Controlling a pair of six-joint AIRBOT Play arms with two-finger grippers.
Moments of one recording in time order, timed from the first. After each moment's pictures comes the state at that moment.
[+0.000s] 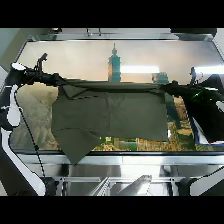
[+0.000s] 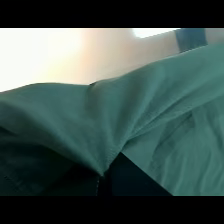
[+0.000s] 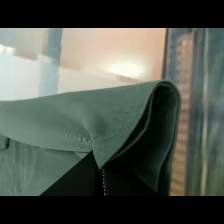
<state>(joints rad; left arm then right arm) 0.26 -2.19 2.02 0.75 -1.37 -0.96 -0.31 -1.94 1.32 -0.17 1.00 0.62</state>
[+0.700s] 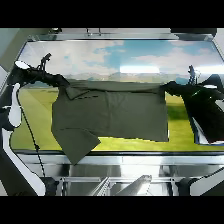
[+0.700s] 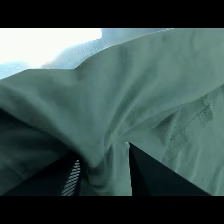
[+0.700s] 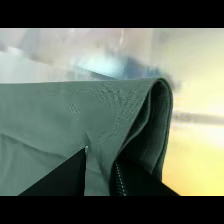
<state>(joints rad) 0.24 -2.16 2.02 0.82 -1.36 -0.95 -0.29 -1.89 1.33 -0.30 0.95 0.62</state>
